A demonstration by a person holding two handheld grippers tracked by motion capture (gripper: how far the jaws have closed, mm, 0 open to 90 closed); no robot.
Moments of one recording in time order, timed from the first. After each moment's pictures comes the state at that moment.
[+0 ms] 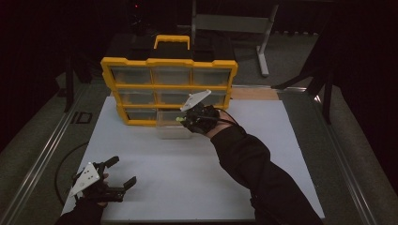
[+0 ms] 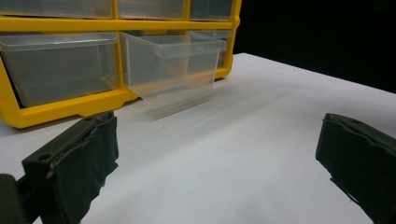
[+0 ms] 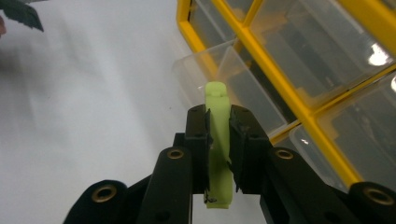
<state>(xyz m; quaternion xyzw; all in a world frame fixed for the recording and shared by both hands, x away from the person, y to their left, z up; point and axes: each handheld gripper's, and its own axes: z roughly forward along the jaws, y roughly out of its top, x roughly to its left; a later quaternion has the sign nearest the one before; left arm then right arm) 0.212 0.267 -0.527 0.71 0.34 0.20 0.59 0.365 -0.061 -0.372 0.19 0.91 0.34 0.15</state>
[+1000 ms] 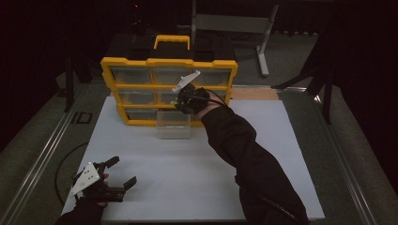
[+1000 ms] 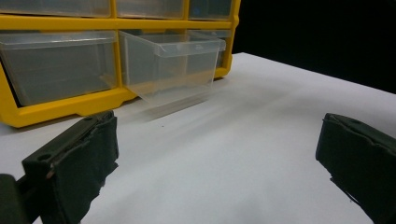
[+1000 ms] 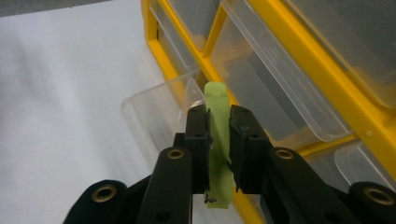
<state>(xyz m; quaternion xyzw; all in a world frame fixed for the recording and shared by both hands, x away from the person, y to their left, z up) 0.213 0.267 -0.527 0.71 0.34 0.20 0.59 0.422 -0.037 -0.372 0.20 0.91 0.33 0.16</state>
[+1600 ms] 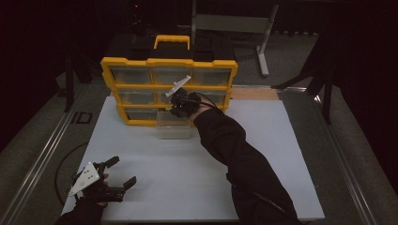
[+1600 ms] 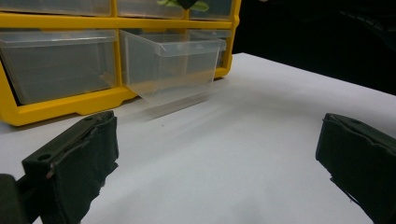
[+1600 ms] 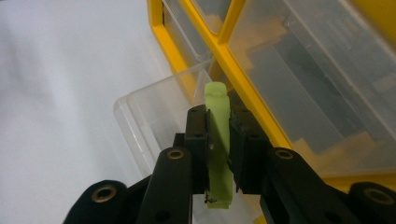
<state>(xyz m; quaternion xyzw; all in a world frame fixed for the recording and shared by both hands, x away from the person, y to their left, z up) 0.213 0.267 -0.527 0.70 0.34 0.20 0.59 0.439 -0.016 -0.407 0.20 0.92 0.32 0.13</state>
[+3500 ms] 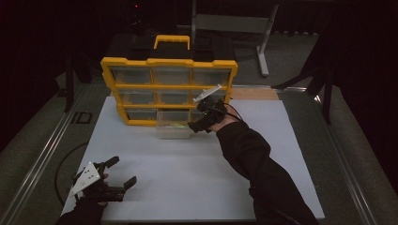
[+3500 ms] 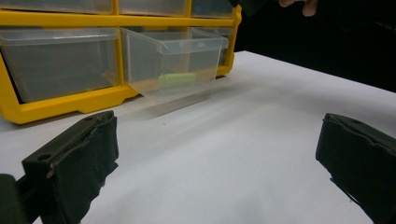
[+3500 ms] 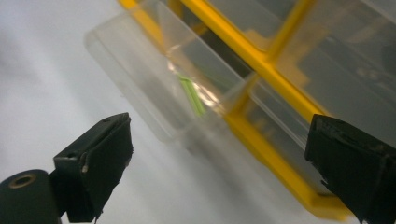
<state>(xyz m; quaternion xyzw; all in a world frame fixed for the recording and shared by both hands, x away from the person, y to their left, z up) 0.213 0.267 -0.527 0.71 0.34 0.20 0.59 0.410 -0.089 -0.414 0.30 0.89 0.32 0.13</state>
